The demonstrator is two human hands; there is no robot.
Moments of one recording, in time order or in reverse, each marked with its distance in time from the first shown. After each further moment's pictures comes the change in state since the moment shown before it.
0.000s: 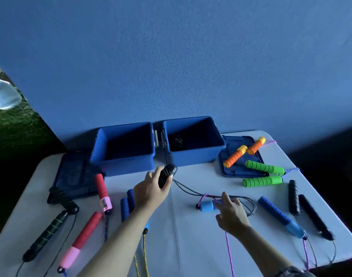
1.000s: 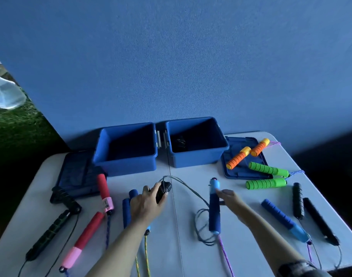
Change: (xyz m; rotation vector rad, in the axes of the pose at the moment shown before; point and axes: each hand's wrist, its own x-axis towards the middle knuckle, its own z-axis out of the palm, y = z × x) left_hand -0.030 -0.038 0.025 0.133 -0.172 0.034; right_hand 0.044 0.002 -0.025 1.236 -0.253 0.453
